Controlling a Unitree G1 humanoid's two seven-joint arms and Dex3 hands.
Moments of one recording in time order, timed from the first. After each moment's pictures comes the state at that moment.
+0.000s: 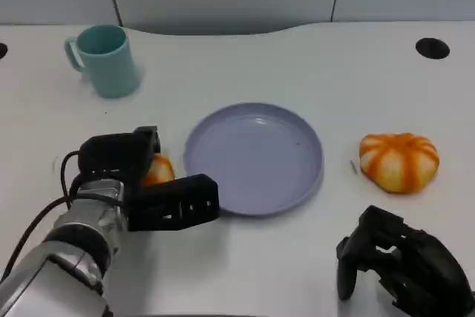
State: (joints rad) left arm -0.85 0.11 -0.52 1.39 0.76 -0.03 0.37; right arm -0.04 0.02 -0.09 0.56 0.37 -0.55 0.97
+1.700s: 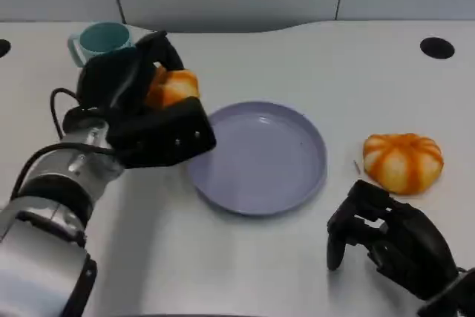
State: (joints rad) left arm -0.99 0.17 -0.38 1.37 0.65 -0.41 0.50; right arm -0.22 0.02 -0.10 0.80 0.36 -0.61 0.93
